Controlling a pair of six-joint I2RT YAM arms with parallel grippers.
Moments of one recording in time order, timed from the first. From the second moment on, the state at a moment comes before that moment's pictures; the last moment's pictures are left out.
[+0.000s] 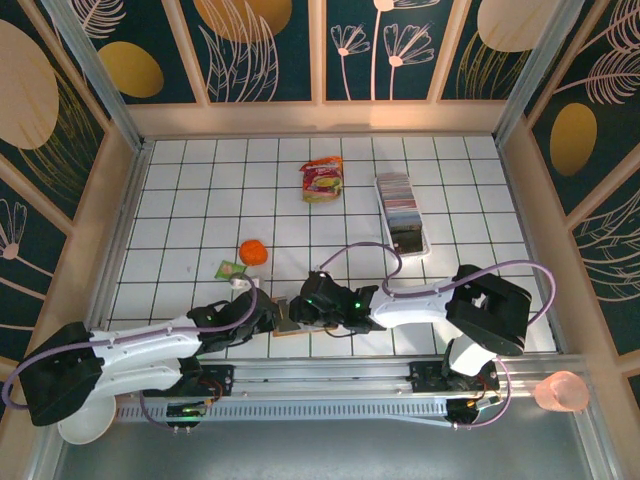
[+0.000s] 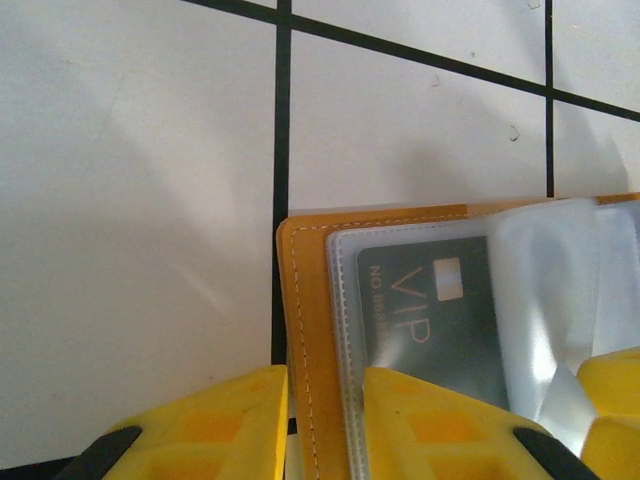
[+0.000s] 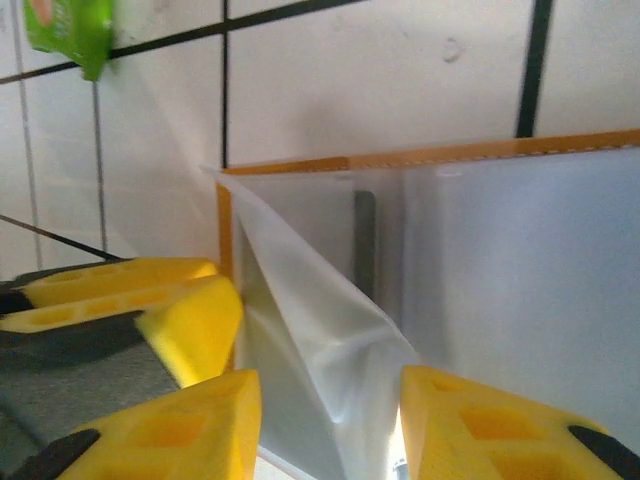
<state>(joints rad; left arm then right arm) -0.99 1.03 0.25 -0.16 -0.17 -1.08 1.21 1.60 0.72 0.05 0.01 1.18</state>
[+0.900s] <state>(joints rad) -0.99 0.64 0.20 -0.45 -0.43 -1.26 1.26 1.68 0.74 0.34 -0.02 1.20</state>
